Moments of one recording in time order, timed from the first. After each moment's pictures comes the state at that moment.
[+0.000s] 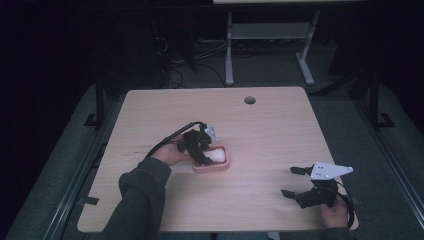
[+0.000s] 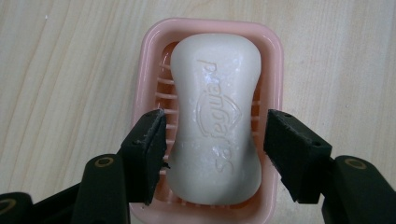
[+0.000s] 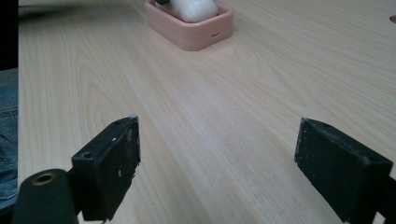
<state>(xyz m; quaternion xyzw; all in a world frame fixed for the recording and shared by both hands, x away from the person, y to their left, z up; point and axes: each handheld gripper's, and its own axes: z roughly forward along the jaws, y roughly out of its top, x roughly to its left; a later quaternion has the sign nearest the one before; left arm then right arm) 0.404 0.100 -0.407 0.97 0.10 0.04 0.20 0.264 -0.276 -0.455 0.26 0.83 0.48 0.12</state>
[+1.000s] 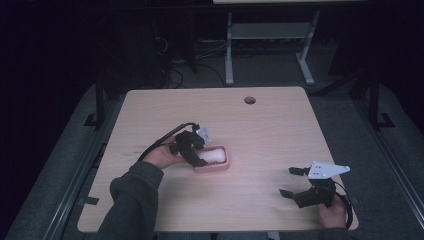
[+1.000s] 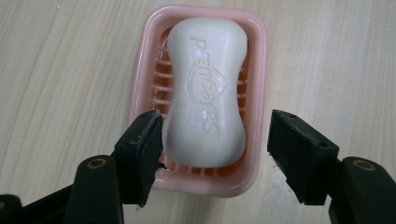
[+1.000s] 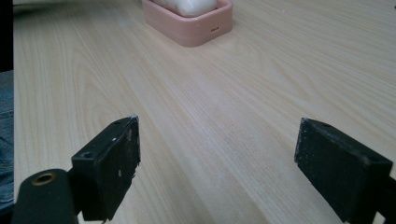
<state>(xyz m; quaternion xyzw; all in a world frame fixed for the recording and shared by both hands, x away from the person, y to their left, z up) 0.391 0.121 -0.398 0.97 0.11 0.04 0.21 0.266 -0.272 -0.459 0.27 0.83 0.48 0.11</state>
